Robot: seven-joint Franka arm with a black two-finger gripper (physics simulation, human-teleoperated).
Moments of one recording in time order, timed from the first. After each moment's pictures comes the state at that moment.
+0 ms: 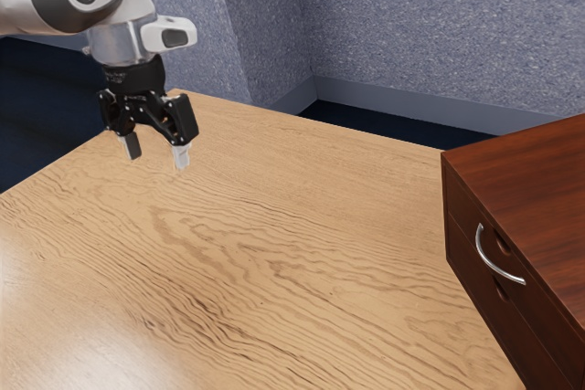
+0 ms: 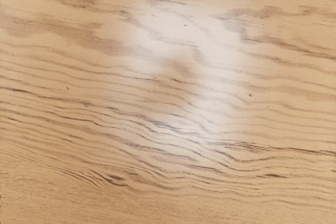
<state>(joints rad) -0.01 0.11 0.25 -1.29 -0.01 1.28 0.05</state>
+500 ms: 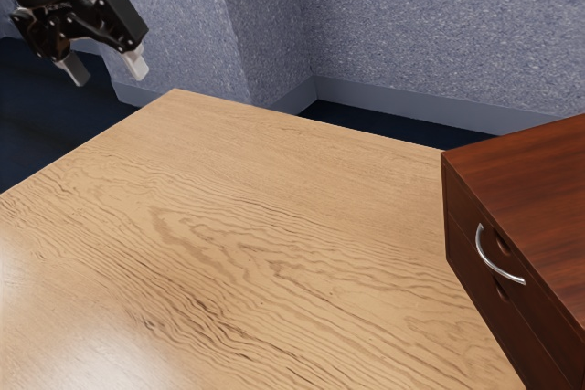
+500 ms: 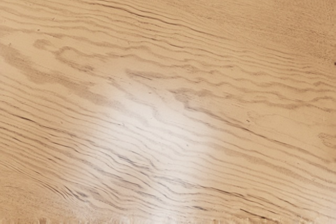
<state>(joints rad) 0.14 -0.07 -0.05 -1.15 -0.05 1.24 -0.21</state>
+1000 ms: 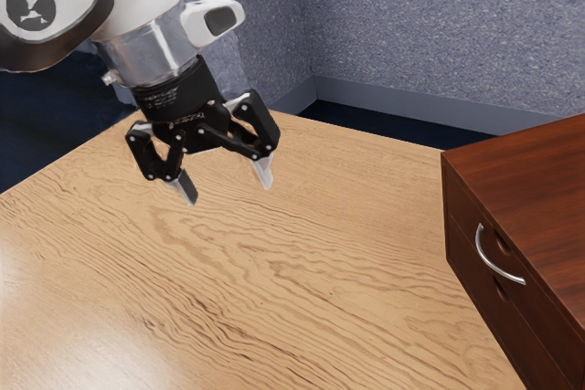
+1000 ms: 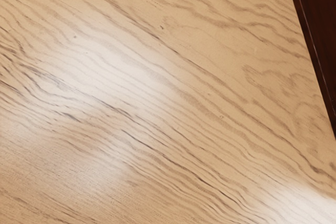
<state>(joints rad) 0.03 -0.23 -0.12 -1.65 -0.19 1.54 -0.68</state>
